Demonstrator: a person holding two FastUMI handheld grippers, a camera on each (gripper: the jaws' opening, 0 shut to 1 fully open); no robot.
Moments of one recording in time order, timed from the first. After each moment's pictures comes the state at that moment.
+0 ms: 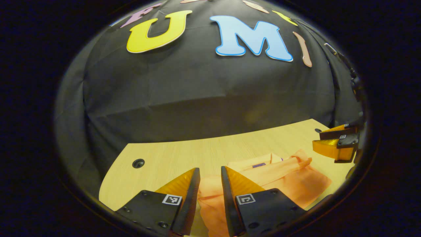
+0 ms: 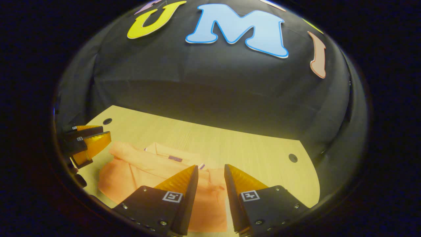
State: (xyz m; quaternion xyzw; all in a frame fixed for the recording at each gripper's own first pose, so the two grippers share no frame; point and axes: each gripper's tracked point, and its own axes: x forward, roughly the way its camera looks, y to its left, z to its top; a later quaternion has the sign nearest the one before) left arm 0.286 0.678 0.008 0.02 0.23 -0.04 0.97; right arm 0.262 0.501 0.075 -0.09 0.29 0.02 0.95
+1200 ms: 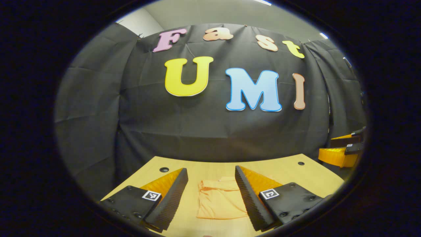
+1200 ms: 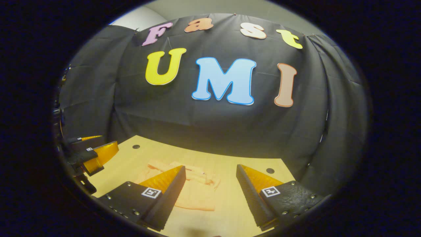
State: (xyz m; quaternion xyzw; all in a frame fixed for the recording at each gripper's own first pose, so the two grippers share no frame) left arm 0.097 0.658 0.173 -0.03 0.07 0.02 1.00; right arm 0.092 0.474 0.234 -0.07 0.13 0.06 0.99
